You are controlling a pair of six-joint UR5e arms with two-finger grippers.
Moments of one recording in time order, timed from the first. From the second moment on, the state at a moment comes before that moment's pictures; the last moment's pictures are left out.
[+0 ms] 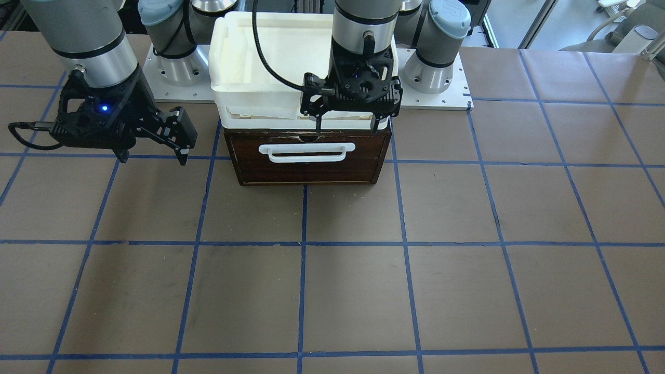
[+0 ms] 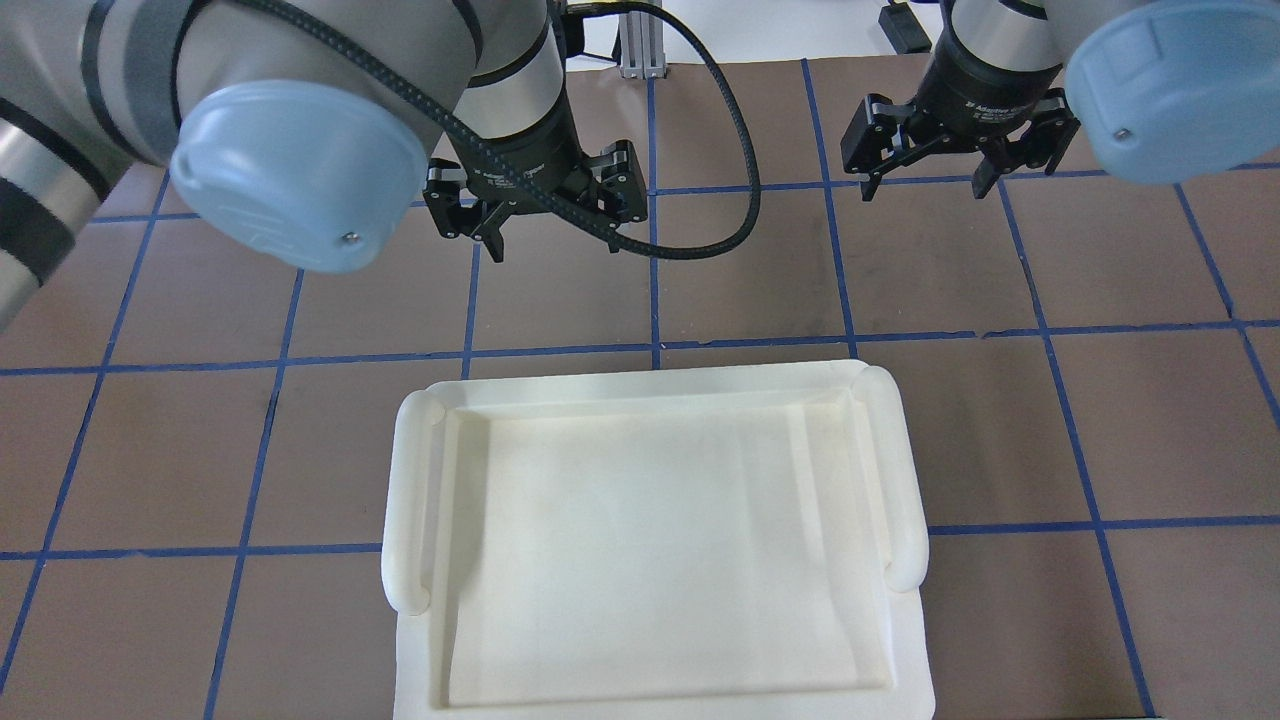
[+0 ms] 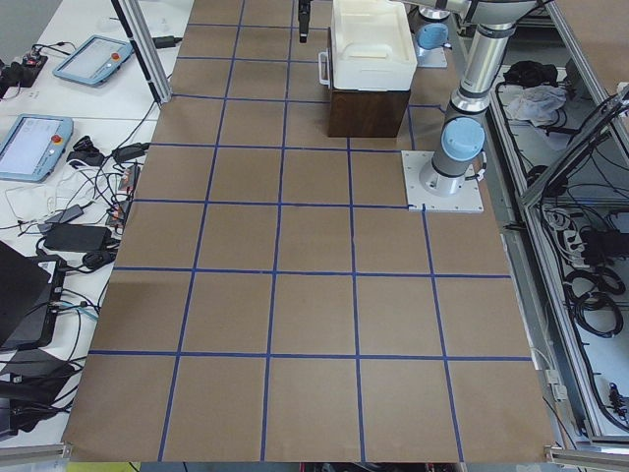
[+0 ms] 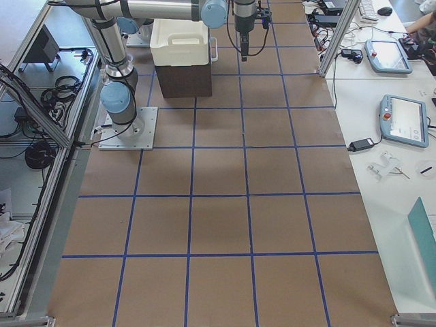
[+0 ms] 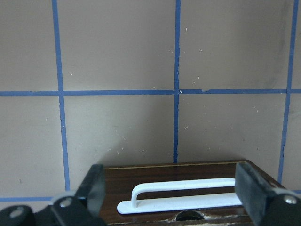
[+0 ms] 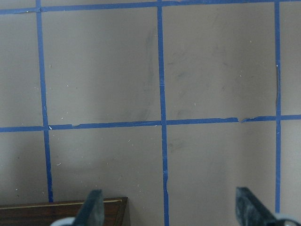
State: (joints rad) left arm -1.88 -1.64 -1.50 -1.52 1.56 -0.36; right arm 1.59 -1.52 1.57 -1.71 -1.57 0.05
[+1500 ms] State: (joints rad) left arm -1.63 -1.53 -1.52 -1.60 1.57 -0.10; right arm 1.59 -1.52 1.57 -1.71 -1.57 0.04
